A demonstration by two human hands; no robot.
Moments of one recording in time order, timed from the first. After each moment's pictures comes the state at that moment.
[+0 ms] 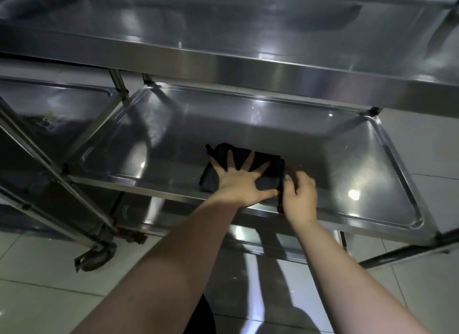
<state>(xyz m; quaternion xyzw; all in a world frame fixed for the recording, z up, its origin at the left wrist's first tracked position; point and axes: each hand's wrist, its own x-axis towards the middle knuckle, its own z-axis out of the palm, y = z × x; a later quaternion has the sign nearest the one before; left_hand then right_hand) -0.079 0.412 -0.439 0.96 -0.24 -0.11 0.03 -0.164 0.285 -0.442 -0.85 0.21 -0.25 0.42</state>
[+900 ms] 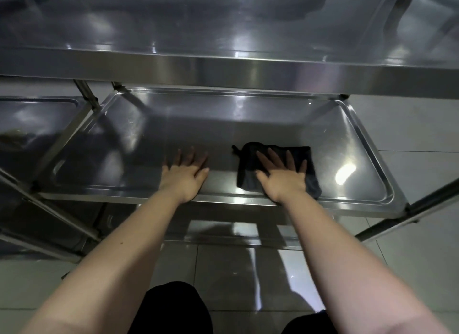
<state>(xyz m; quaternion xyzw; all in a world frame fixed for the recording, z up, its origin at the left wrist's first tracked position) -0.044 0.482 -0.449 0.97 -0.21 -0.08 0.05 -0.140 0.235 -0.447 -0.98 0.18 0.07 0.09</state>
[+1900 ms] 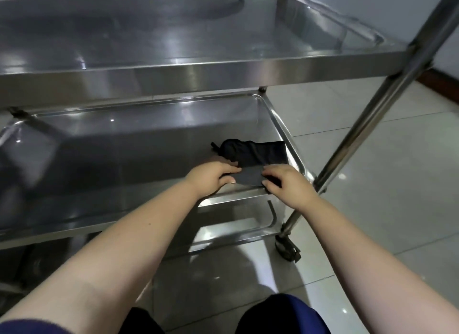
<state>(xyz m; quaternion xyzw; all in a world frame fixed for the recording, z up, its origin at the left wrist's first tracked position) -0.114 0.266 -0.423 0.82 -0.53 -0.14 0.18 -0.281 0.077 -0.438 -0.96 0.11 -0.11 0.22</state>
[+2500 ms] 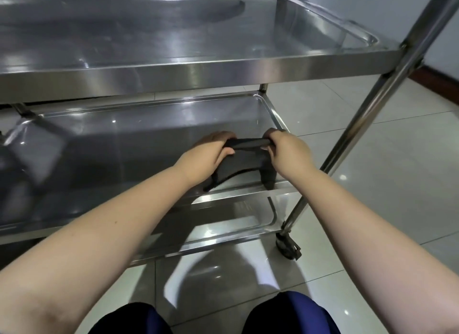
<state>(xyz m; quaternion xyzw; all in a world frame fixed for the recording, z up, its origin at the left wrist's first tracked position) -0.125 0.283 -0.364 0.81 -0.53 0.00 0.26 -0.258 0.096 -0.363 -0.96 0.16 -0.21 0.13</state>
